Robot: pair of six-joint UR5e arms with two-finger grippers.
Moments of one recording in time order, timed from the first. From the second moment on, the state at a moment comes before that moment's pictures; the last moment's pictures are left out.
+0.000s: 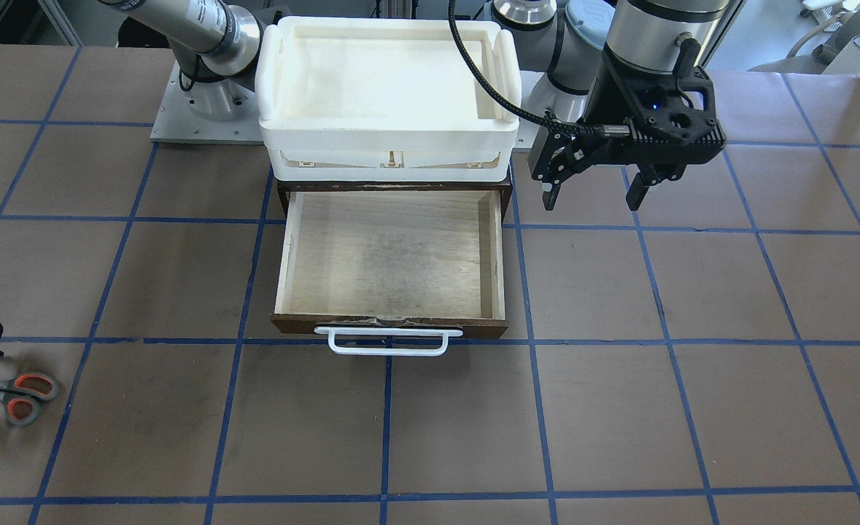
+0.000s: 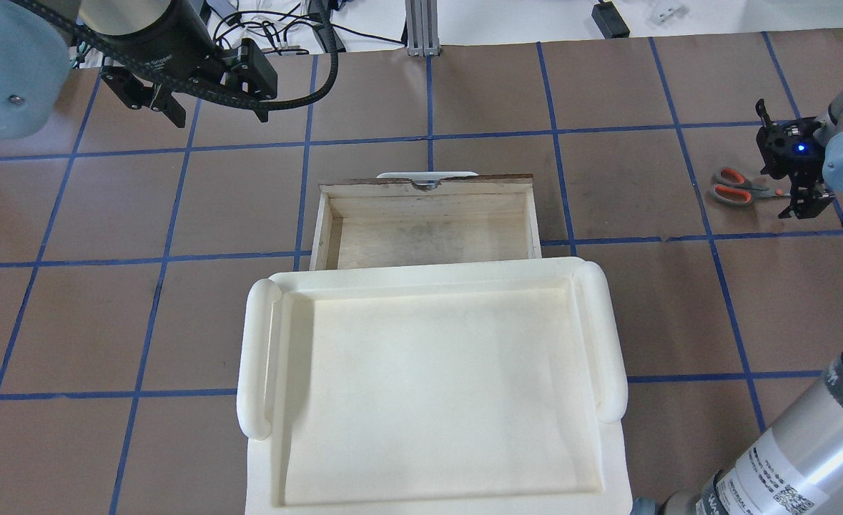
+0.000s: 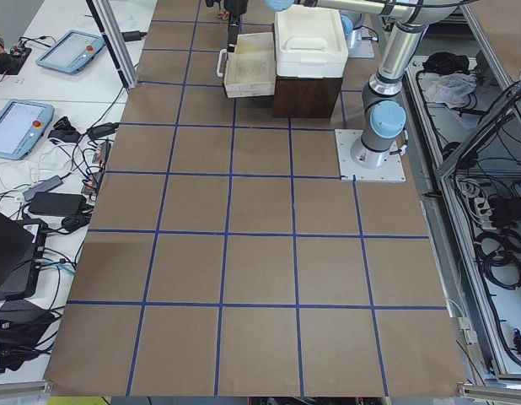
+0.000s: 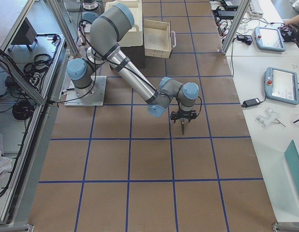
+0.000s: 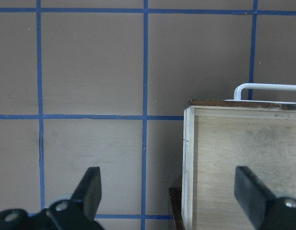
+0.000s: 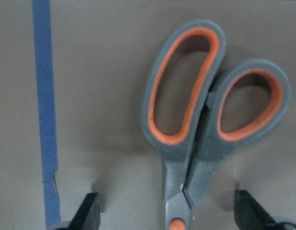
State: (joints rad) left arm -1.63 -1.61 -1.47 -1.46 1.59 -0.08; right arm 1.02 -0.95 1.62 -2.28 -1.59 -2.16
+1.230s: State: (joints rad) left arm -1.63 -1.60 -1.47 -1.47 1.59 -0.08; right arm 1.04 -0.98 1.62 -2.27 -1.61 -2.19
